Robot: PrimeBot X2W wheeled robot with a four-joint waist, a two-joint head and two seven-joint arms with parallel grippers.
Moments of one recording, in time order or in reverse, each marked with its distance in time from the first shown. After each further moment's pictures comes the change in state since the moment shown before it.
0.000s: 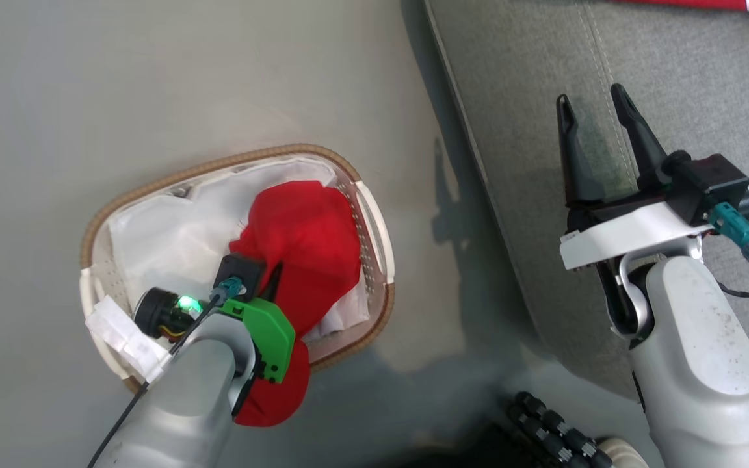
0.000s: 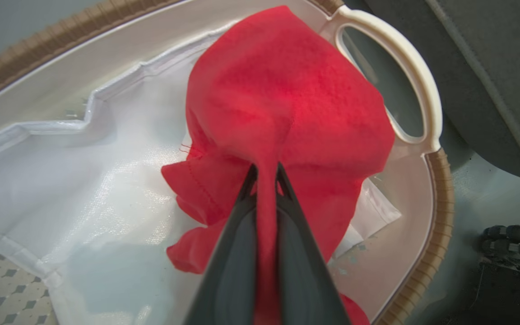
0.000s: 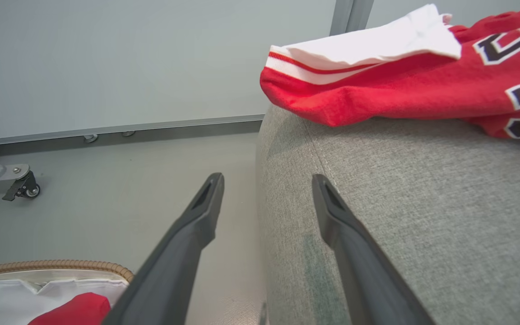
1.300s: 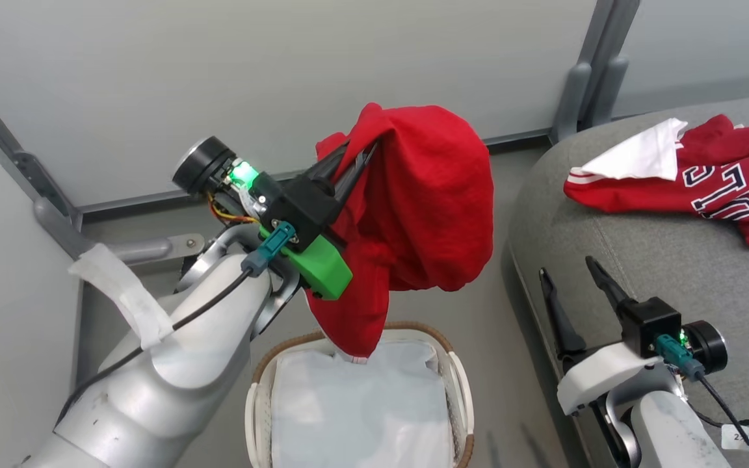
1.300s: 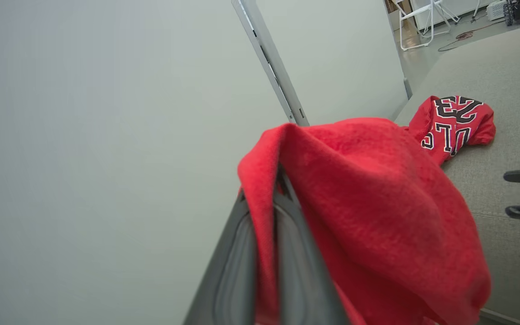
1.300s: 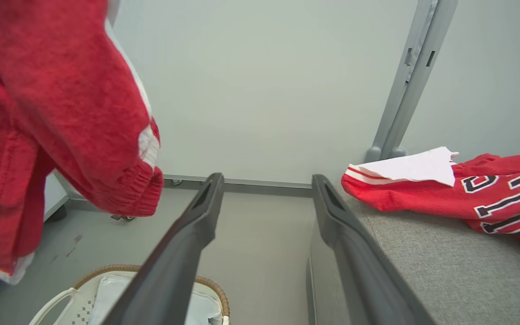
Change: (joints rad) left arm -0.063 0.136 -0.046 -0.696 0.212 -0.002 -0.001; right arm 0.298 0.000 0.004 0.095 -0.137 0.000 0.000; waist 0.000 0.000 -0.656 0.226
